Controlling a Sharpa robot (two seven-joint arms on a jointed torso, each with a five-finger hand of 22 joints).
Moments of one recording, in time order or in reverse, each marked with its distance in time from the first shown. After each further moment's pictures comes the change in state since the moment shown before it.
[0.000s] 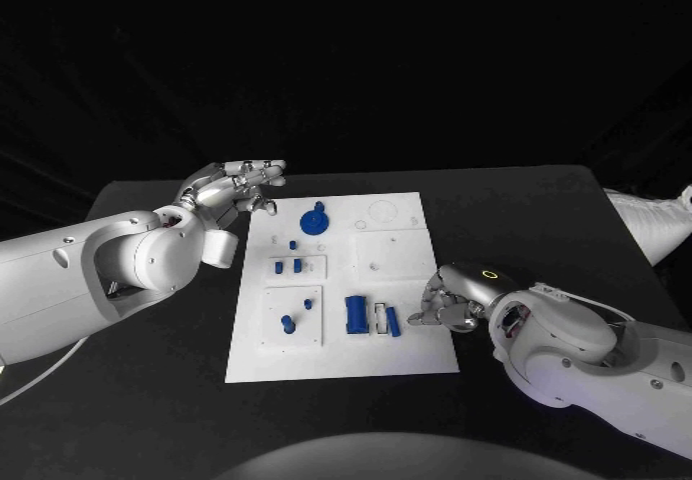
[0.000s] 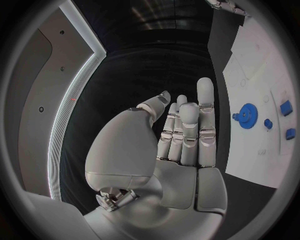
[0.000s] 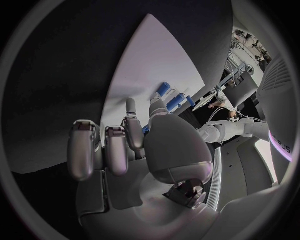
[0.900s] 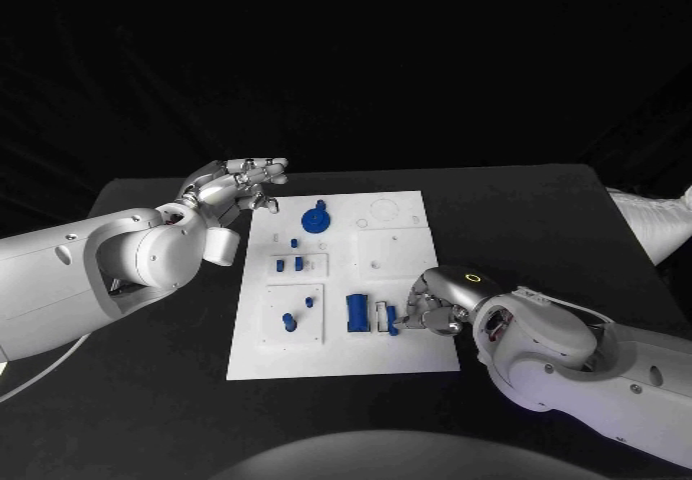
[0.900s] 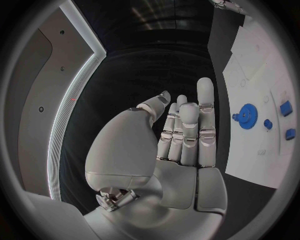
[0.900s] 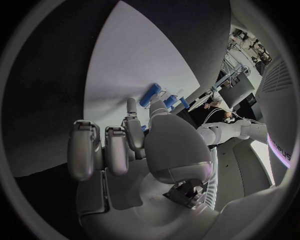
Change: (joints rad) left arm 0.000 0.000 0.000 0.000 0.000 0.003 -0.002; left_hand 0.000 0.000 0.000 0.000 0.000 0.000 0.000 0.000 0.000 0.000 0.000 0.000 0.000 0.000 0.000 0.000 0.000 0.000 0.000 0.000 0.000 0.000; right arm -0.016 0.061 -0.001 -0.004 -0.025 -0.001 -0.010; right_hand 0.000 0.000 0.003 0.015 -0.004 0.023 -0.009 -0.002 0.015 0.001 -0.001 0.008 -0.001 -0.001 -0.007 0.000 0.000 0.000 0.000 0.000 0.000 0.006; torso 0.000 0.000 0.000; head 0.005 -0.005
